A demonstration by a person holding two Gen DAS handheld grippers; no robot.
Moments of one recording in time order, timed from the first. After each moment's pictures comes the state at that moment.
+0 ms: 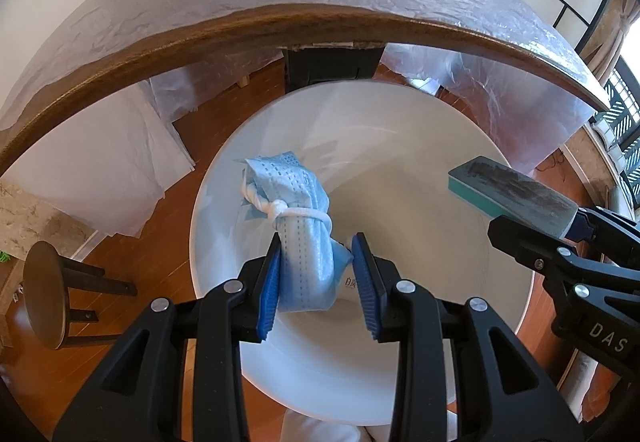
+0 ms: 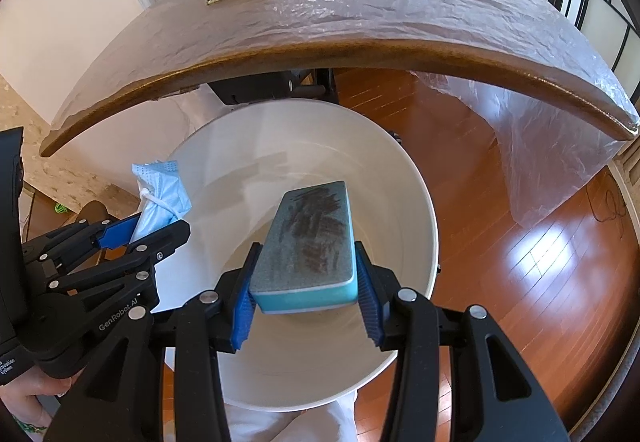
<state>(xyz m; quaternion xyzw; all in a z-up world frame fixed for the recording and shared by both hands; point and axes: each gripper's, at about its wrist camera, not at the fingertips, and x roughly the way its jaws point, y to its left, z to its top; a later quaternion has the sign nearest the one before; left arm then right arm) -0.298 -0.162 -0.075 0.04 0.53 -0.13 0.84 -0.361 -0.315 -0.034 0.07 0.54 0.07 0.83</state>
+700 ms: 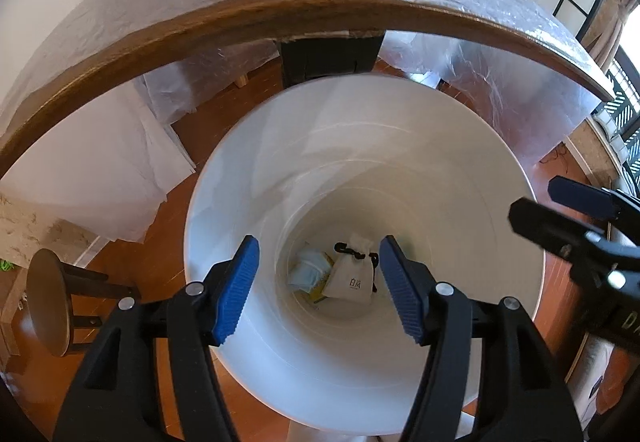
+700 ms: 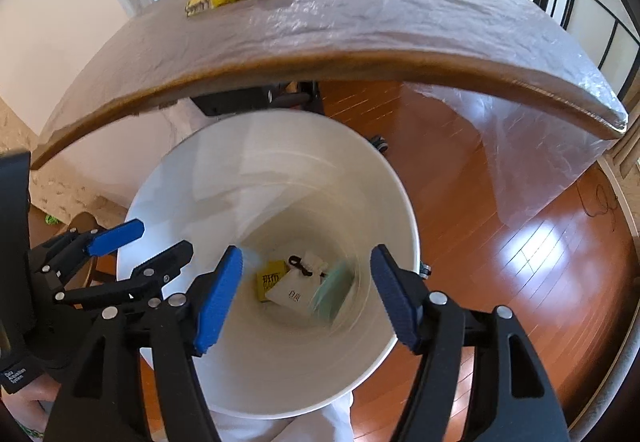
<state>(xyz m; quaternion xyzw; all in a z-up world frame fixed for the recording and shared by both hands) -0.296 -0.160 -0.076 0.05 0.53 -0.13 0.83 -0.358 -0.328 -0.025 0.07 0.53 0.05 0.85</state>
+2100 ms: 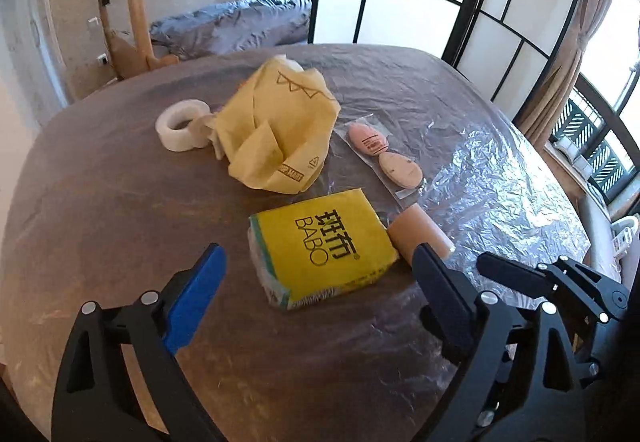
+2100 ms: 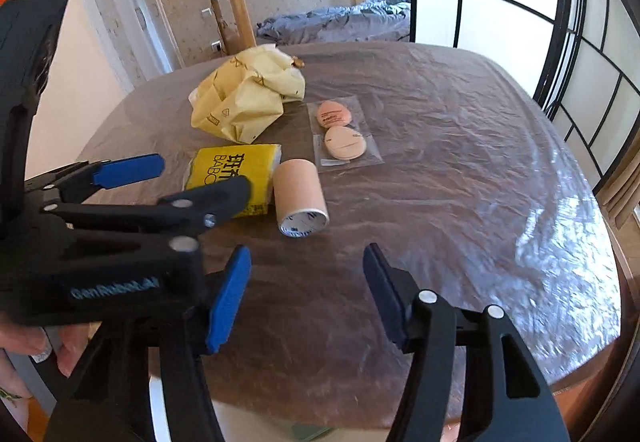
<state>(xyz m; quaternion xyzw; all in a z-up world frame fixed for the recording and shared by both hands) -0.115 -0.171 0.032 0.04 0.45 -0.23 0.86 -0.207 -0.299 0.037 0.04 0.46 0.04 0.89</state>
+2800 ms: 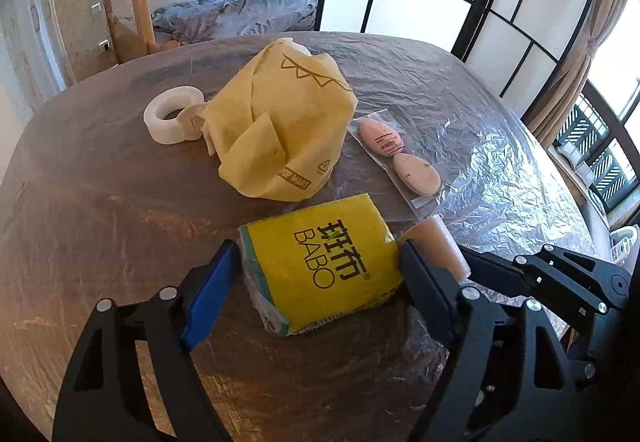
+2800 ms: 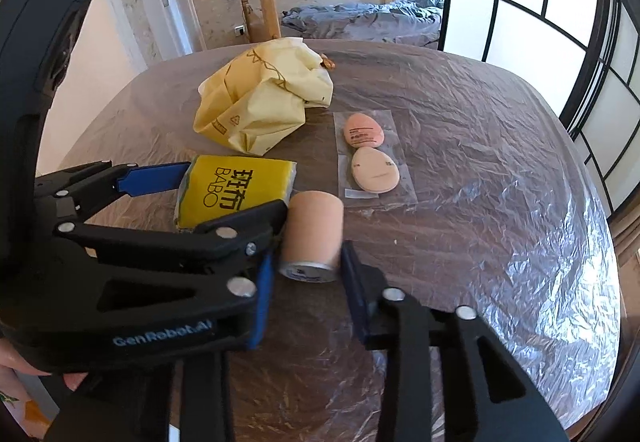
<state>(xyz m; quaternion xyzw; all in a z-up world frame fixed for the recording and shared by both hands) -0.103 -0.175 0.018 0.03 0.46 -0.22 0.86 -0.179 -0.292 0.035 0.00 0.46 0.08 0.88</state>
